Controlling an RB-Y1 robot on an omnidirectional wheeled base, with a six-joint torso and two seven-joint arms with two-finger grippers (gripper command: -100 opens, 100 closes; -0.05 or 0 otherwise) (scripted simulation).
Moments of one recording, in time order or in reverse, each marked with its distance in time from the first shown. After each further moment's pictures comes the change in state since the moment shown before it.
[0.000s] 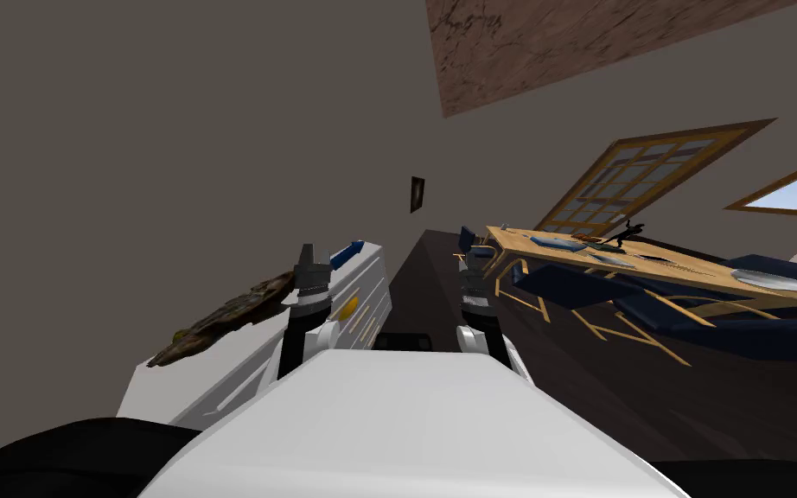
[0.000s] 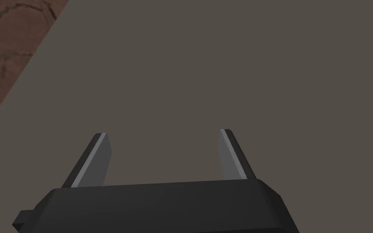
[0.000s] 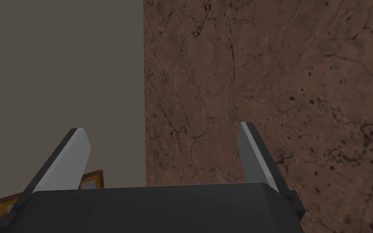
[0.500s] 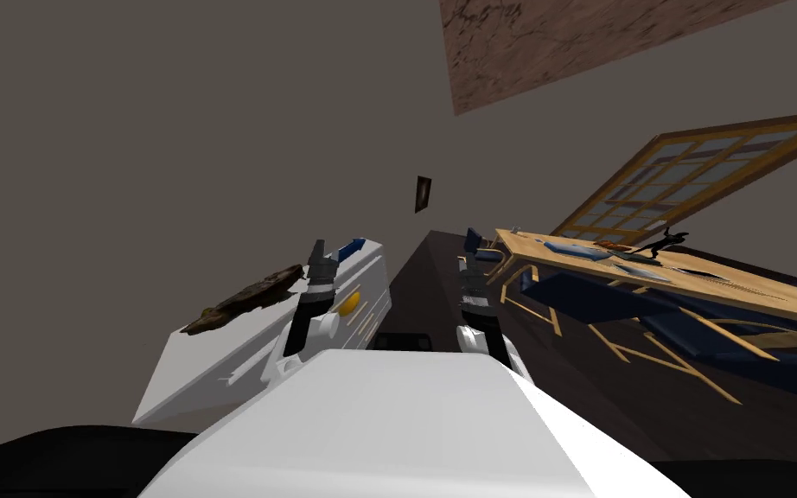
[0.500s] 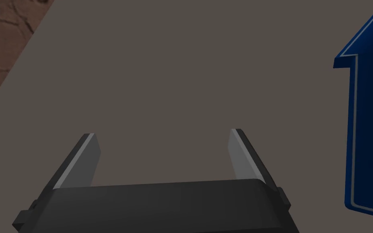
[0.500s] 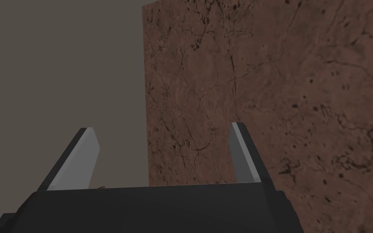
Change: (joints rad) left arm -0.120 0.115 0.027 0.078 0.042 0.121 0.022; right arm 0.000 0.000 0.000 0.000 0.000 0.000 0.000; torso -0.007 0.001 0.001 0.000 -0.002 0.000
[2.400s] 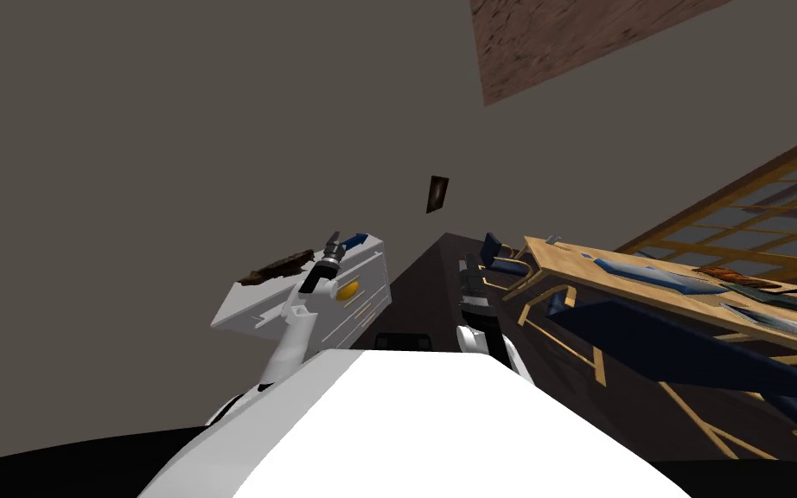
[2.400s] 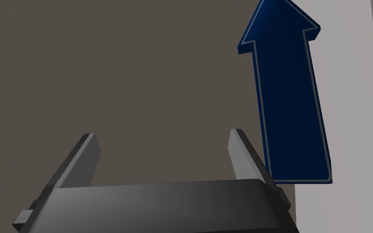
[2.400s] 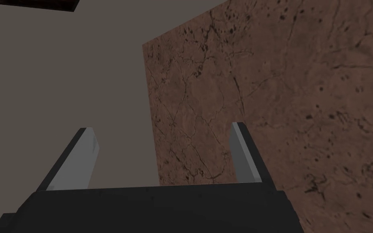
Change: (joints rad) left arm -0.419 0.250 0.103 0.320 0.132 0.464 0.074; right arm 0.000 0.000 0.000 0.000 0.000 0.000 0.000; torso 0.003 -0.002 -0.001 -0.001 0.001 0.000
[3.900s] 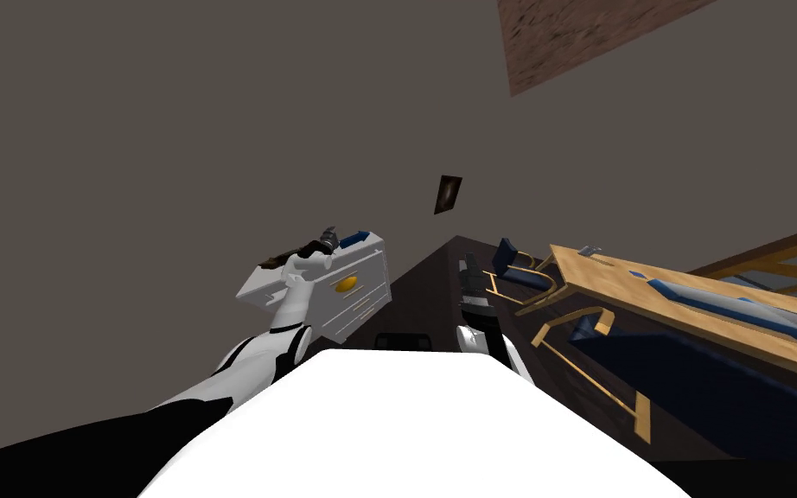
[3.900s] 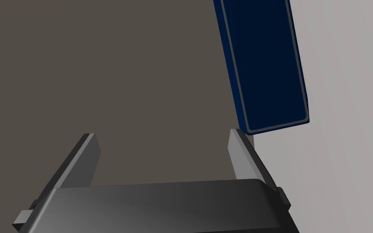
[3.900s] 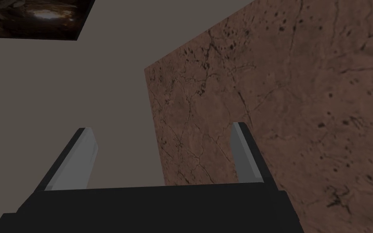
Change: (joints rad) left arm -0.353 0.170 0.078 0.313 0.076 0.414 0.048; right arm 0.000 0.000 0.000 0.000 0.000 0.000 0.000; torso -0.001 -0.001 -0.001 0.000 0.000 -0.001
